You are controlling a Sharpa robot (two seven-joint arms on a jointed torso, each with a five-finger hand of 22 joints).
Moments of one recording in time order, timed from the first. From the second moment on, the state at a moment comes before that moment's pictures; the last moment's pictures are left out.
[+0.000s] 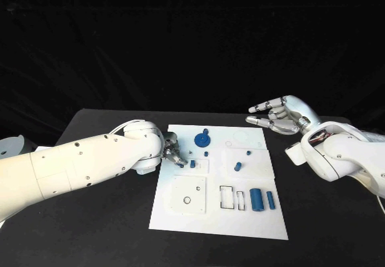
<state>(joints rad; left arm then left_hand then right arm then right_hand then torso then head) 1.28 -0.63 -0.06 1.44 -1.18 0.12 -0.66 1.25 -0.10 0.43 0.23 0.04 0.95 0.01 0.70 0.74 1.38 -0.06 1.15 1.02 1.47 -0.11 1.57 1.31 0.04 1.46 0.00 1.45 1.31 1.23 -1.03 0.00 1.64 -0.85 -0.52 0.14 1.30 -0.08 -0.10 0.27 0.23 1.00 0.15 0.07 0.07 1.46 0.05 1.29 1.31 1.46 -0.02 1.53 1.31 0.01 1.46 0.08 1.53 1.31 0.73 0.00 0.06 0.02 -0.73</state>
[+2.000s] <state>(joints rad) 1.28 -0.62 -0.05 1.44 -1.21 0.16 -0.66 1.21 -0.12 0.46 0.16 0.05 0.96 0.01 0.70 0.75 1.38 -0.06 1.16 1.02 1.47 -0.11 1.57 1.31 0.04 1.46 0.00 1.45 1.31 1.23 -1.03 0.00 1.64 -0.85 -0.52 0.14 1.30 -0.08 -0.10 0.27 0.23 1.00 0.15 0.07 0.07 1.46 0.05 1.29 1.31 1.46 -0.02 1.53 1.31 0.01 1.46 0.08 1.53 1.31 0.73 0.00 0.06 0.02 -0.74</state>
